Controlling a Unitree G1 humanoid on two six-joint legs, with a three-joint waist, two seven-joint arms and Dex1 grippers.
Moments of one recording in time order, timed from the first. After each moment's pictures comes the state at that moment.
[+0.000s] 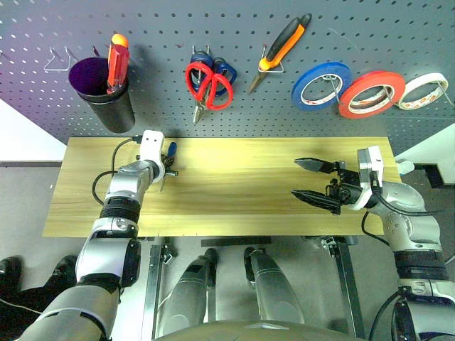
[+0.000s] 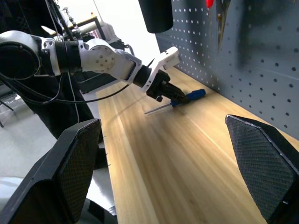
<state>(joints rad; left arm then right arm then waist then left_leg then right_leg) -0.81 0.34 0.10 0.79 -0.09 0.48 -0.34 -0.36 -0.60 -0.16 0.18 0.59 0.18 1.38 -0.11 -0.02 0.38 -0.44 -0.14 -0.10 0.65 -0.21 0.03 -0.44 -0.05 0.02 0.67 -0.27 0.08</state>
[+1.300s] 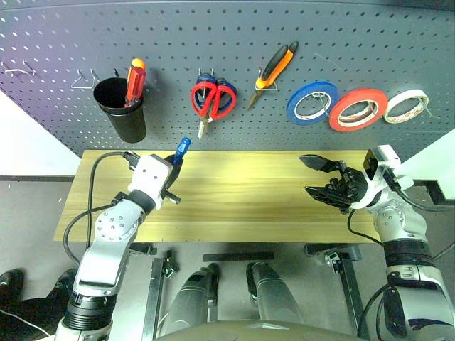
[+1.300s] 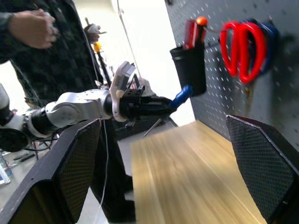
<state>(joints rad) -0.14 0.42 0.03 -0.40 -0.04 0.30 -0.34 -0.43 -0.56 -0.14 0.39 0.78 0.16 1.61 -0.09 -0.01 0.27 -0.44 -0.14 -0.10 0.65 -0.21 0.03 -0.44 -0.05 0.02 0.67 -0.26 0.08</state>
